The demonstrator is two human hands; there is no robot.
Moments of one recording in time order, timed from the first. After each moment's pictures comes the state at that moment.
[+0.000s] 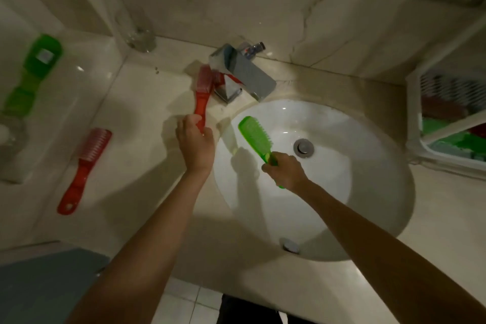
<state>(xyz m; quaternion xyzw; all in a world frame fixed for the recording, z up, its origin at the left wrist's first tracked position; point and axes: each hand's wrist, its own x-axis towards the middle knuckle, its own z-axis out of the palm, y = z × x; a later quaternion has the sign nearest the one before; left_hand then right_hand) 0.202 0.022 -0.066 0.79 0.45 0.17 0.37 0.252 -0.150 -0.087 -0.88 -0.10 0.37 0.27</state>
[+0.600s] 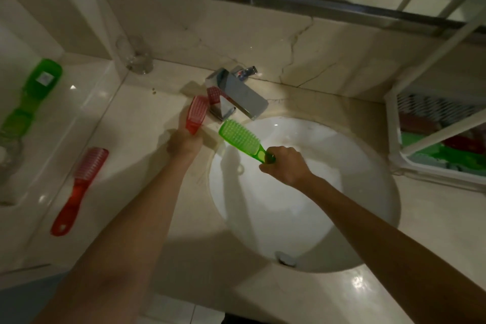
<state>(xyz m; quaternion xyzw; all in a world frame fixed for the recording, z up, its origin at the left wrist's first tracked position) 0.232 0.072 -0.076 0.83 0.48 -0.05 0.30 0.274 -0.144 -0.030 -0.92 -0.21 0.28 0.18</state>
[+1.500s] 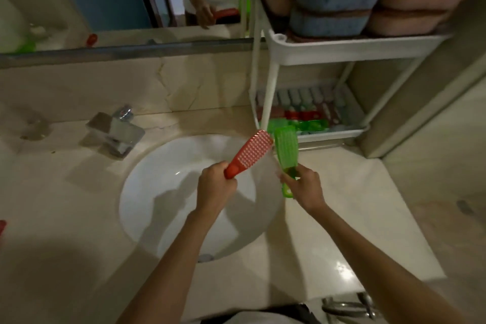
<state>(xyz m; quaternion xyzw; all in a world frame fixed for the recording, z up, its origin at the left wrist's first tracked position) 0.211 -0.231 0.014 0.92 0.14 -0.02 0.37 0.236 -0.418 -0.025 -0.91 0.03 0.03 0.41</state>
